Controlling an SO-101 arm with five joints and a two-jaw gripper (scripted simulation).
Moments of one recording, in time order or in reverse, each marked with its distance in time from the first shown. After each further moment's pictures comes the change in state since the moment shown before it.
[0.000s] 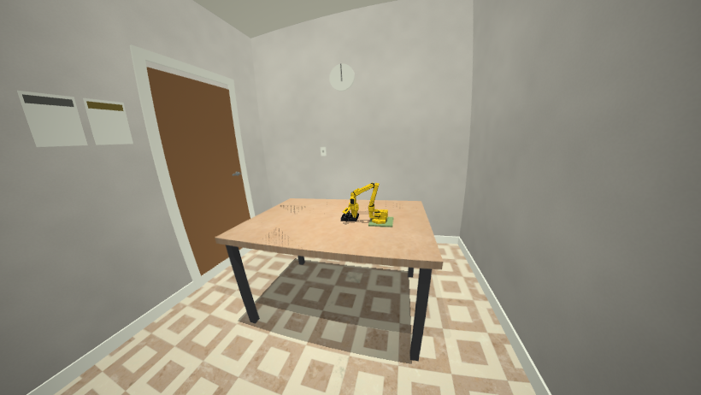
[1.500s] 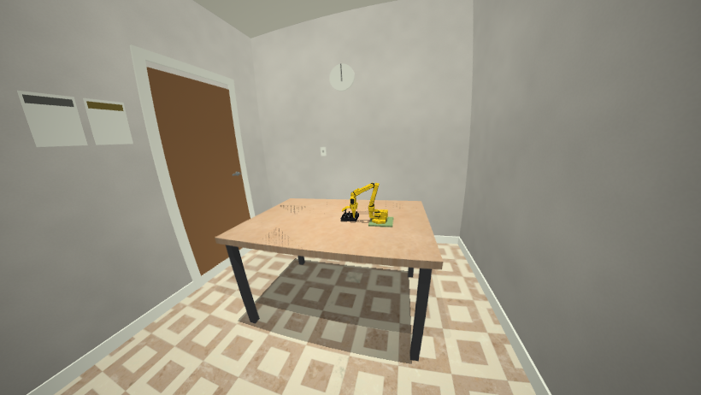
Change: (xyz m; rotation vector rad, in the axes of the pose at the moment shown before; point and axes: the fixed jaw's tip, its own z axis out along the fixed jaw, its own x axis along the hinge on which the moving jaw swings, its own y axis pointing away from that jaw) arm -0.005 -0.002 0.000 -0.001 0.001 0.677
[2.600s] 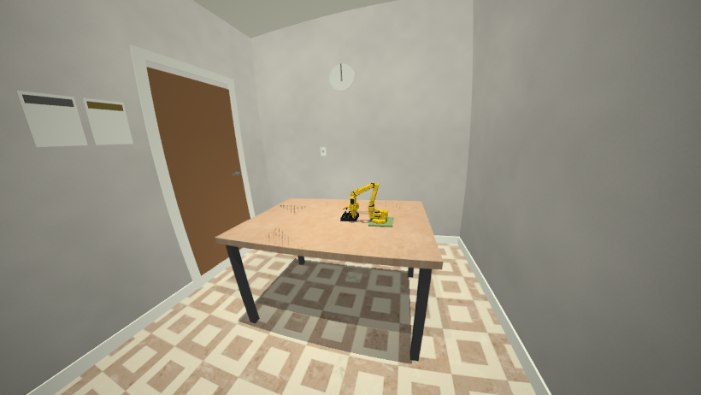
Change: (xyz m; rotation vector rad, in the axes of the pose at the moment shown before) arm -0.003 -0.001 0.000 0.000 0.003 0.506
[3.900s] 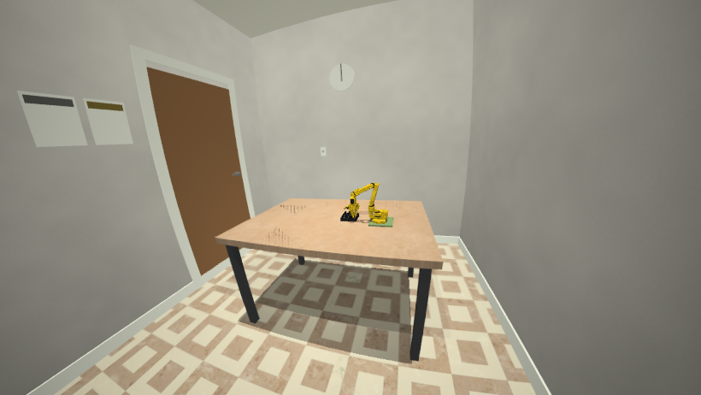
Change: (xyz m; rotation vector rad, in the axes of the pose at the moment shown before) arm -0.001 0.000 0.000 0.000 0.001 0.202
